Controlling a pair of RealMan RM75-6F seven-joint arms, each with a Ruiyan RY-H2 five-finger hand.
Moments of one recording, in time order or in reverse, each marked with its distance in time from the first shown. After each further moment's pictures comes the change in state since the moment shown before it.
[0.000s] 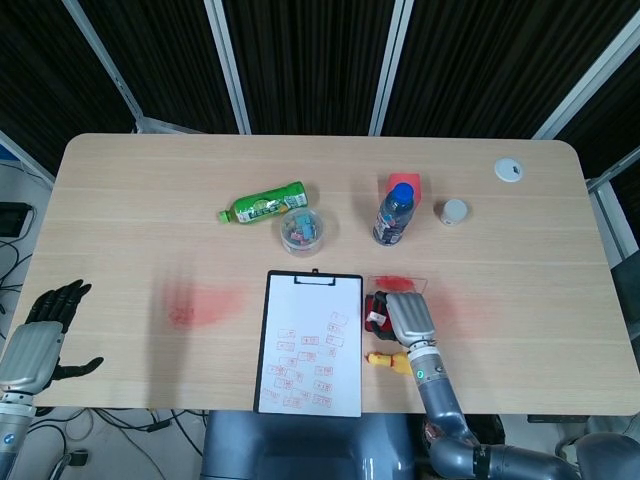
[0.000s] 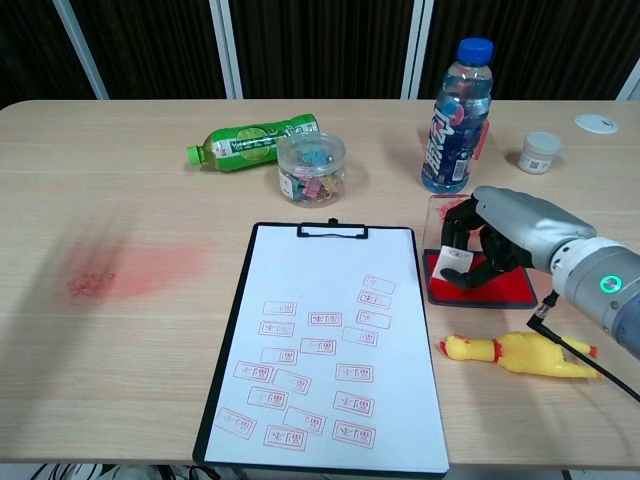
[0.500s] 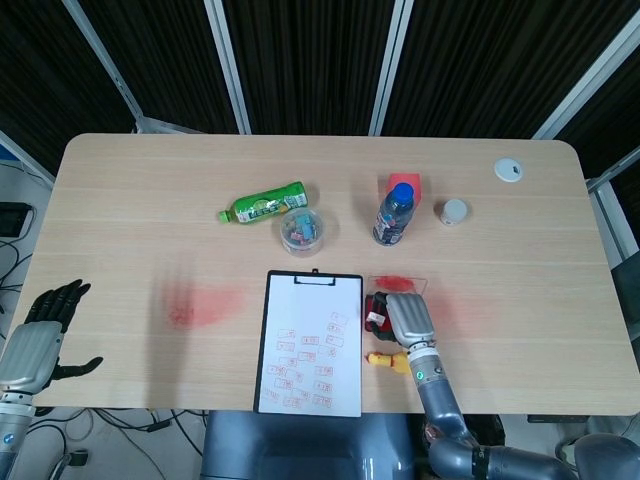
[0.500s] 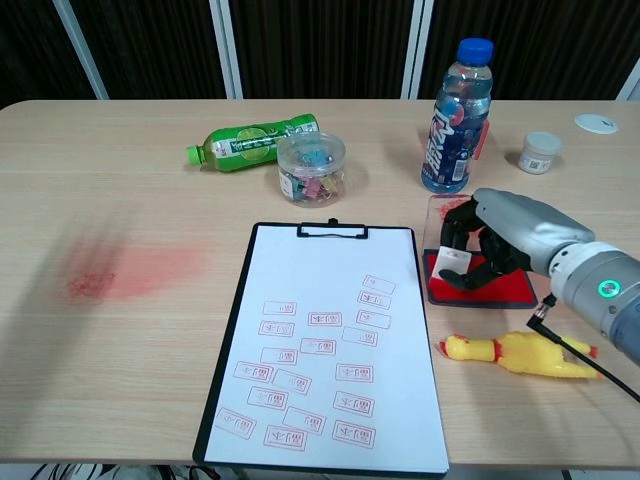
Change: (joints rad) left arm 0.000 0.000 -0.001 0.000 -0.002 0.001 0.000; right arm -0.005 -0.008 -0.001 0.008 -0.011 0.002 0.018
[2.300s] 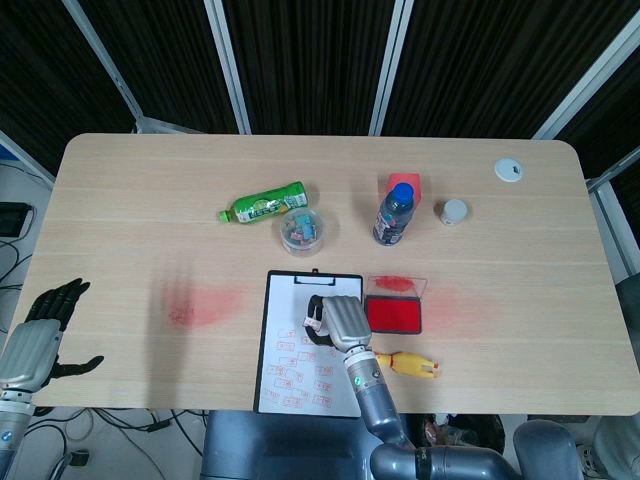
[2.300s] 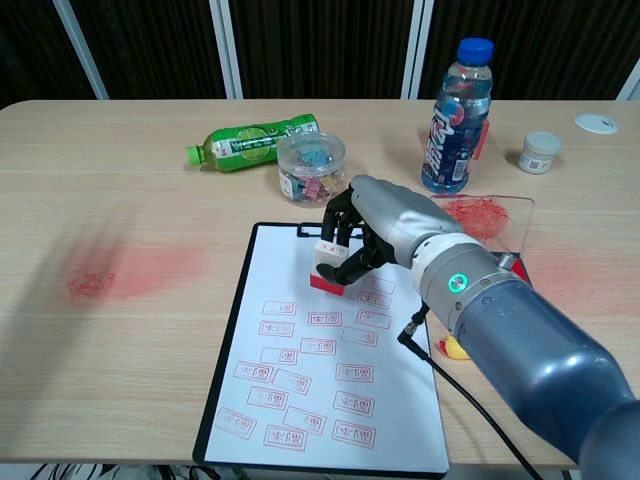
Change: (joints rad) left arm -0.007 0.013 -0.005 -0.010 -0.015 -0.020 -0.046; right arm 0.131 -0.250 0.093 -0.022 0.041 0.068 -0.114
